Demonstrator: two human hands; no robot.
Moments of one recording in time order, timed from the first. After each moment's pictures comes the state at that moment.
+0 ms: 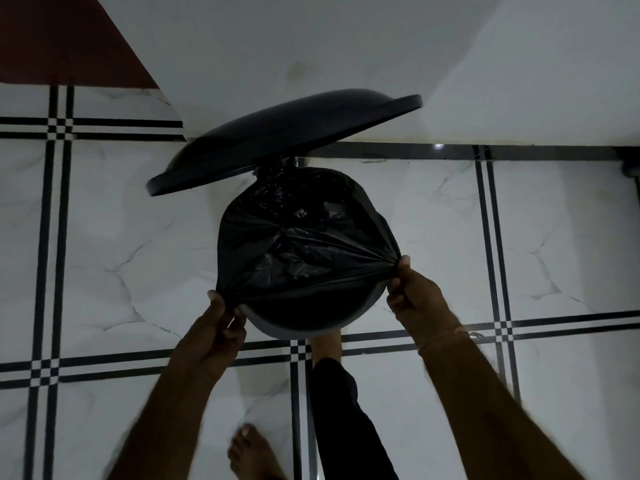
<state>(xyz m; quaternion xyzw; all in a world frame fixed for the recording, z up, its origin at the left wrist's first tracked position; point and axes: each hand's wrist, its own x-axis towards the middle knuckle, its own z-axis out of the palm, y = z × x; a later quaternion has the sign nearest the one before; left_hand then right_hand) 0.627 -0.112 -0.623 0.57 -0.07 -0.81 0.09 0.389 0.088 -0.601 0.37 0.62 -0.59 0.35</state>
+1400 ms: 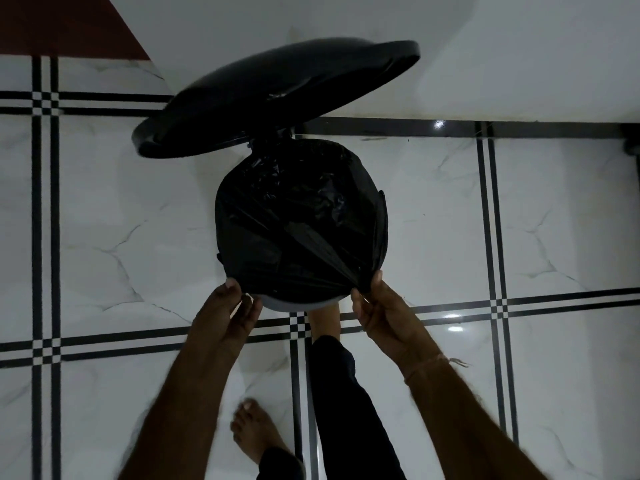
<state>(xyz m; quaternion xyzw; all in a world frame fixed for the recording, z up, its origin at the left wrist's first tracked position) 0.618 -0.090 -0.602 0.63 -0.12 -0.76 0.09 0.460 0.112 -0.596 0.30 0.47 -0.67 0.49</state>
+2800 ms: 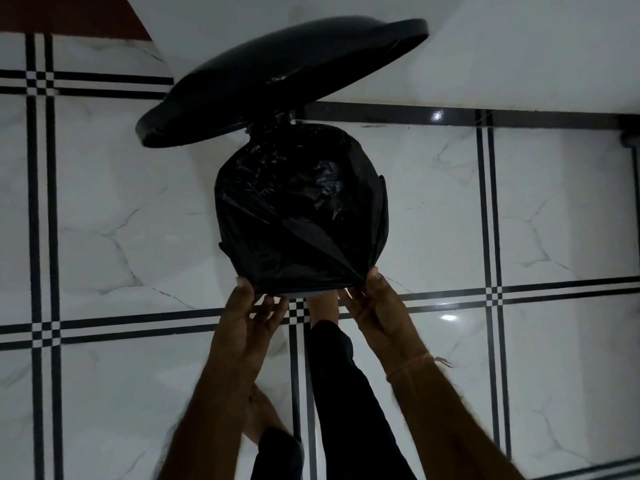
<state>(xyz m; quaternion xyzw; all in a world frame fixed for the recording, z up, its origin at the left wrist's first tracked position) 0.642 -0.043 -0.608 0.51 -0.03 -0.85 0.13 0.494 0.115 -0.609 0.29 0.50 -0.70 0.43</state>
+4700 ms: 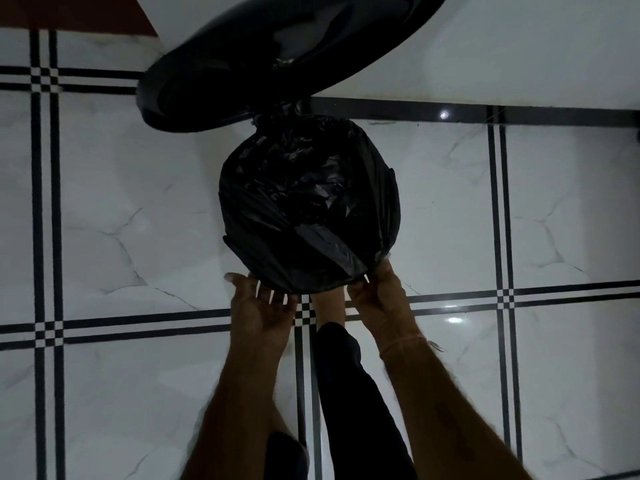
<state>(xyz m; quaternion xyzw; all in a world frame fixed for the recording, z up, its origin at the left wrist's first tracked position) 0.608 -0.045 -0.608 0.60 0.02 -0.79 0.16 0.479 0.085 -0.641 0.37 0.48 -0.71 0.37</state>
